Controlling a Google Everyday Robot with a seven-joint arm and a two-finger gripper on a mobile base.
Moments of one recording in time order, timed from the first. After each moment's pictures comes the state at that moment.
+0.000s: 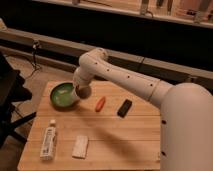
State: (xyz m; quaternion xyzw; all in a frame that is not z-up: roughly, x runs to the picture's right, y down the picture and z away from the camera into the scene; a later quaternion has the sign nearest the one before) arm -0.150 -0.016 0.809 -0.15 -0.28 -0.22 0.92
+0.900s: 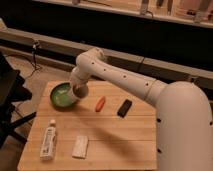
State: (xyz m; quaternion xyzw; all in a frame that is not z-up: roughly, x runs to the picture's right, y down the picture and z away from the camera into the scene) arm -0.166 -0.021 0.815 -0.14 -0.29 -0.23 0.92
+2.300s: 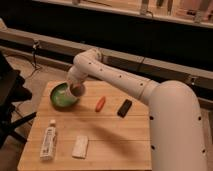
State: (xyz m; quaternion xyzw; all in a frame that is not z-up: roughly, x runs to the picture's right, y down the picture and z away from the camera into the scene) arm -0.187 -0.028 0.829 -0.12 -0.30 -0.24 0.91
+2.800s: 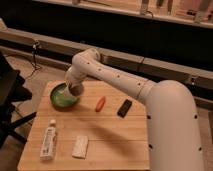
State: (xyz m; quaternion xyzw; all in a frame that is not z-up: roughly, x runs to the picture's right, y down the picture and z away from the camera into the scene) arm -0.194 -0.030 0.834 -0.12 -0.31 -0.24 0.91
